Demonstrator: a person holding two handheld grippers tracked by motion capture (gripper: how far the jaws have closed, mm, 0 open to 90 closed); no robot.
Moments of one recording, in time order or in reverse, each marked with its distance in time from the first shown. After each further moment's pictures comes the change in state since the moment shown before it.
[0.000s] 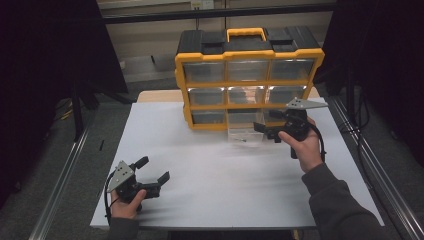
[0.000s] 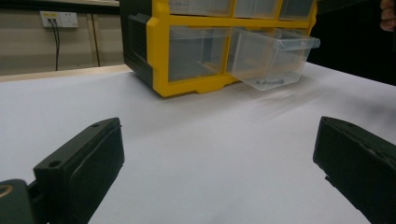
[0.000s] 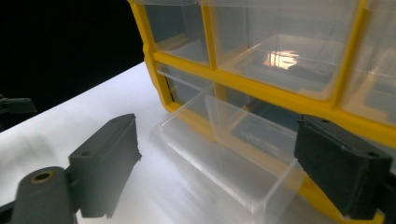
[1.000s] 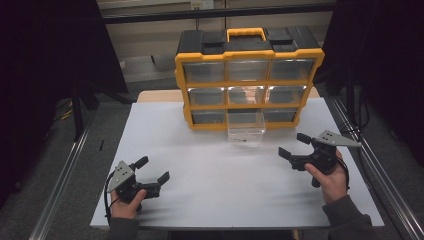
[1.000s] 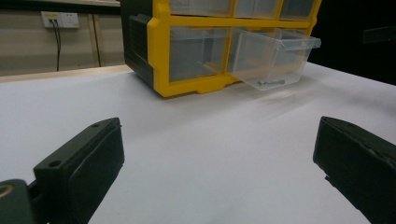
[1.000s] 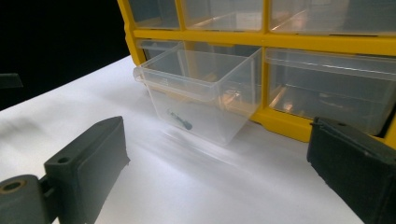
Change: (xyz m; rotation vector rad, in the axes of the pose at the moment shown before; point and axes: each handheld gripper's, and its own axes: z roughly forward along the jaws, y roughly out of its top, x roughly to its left) left arm 0.000 0.000 0.000 0.000 0.003 -0.002; right arm -0.002 -0.074 -0.068 -0.090 -0.119 0.008
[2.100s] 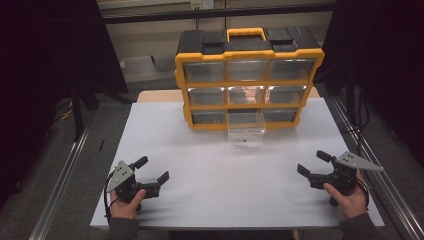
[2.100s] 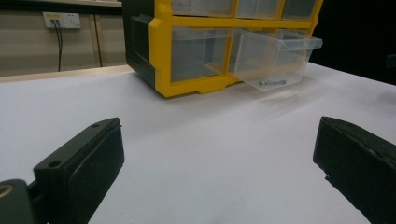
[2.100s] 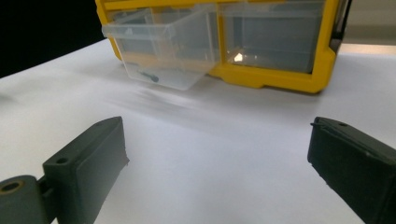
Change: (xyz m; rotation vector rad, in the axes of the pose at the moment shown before) left arm 0.002 0.000 -0.002 0.011 0.007 0.020; right arm -0.018 -0.051 -0.048 0.007 -0.087 0.023
